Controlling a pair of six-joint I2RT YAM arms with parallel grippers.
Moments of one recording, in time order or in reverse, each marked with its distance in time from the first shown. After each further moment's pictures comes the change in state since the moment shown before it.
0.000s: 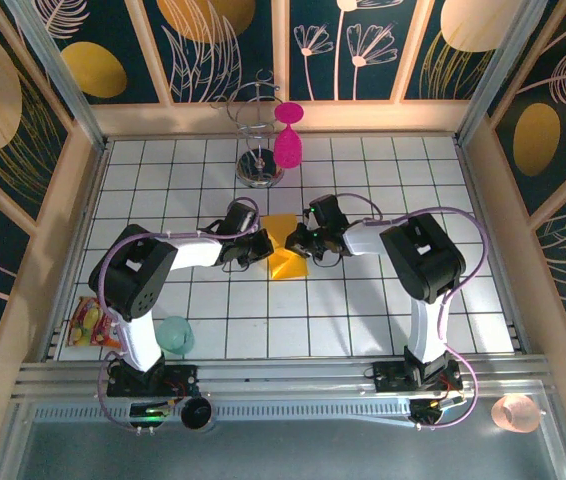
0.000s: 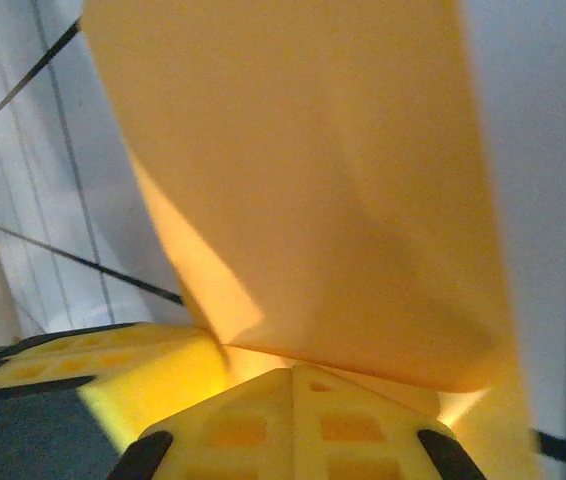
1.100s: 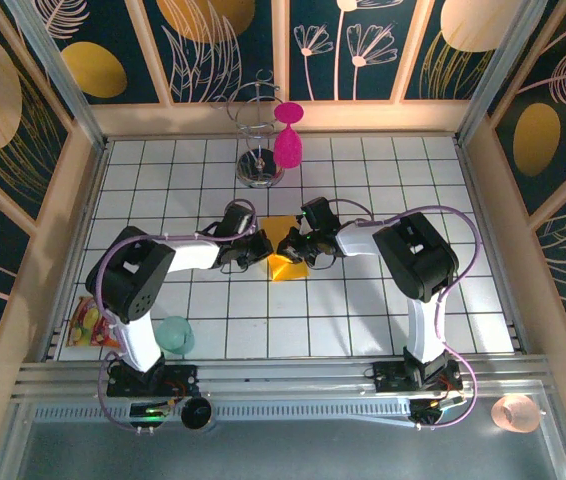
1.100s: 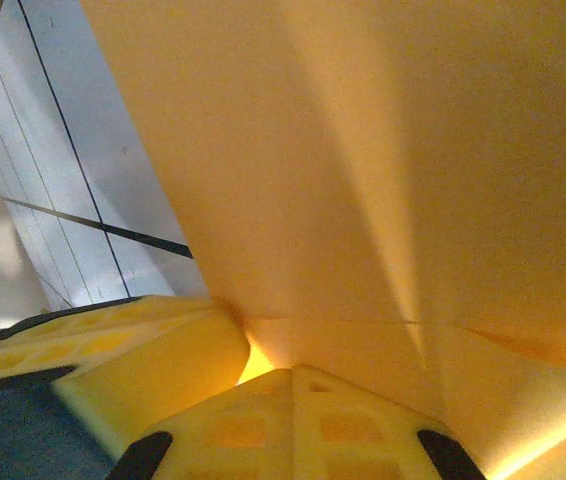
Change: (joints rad) left arm 0.002 -0.016 -0.035 0.039 0.028 -0.045; right arm 0.050 0.034 0.042 -0.031 -0.075 0.098
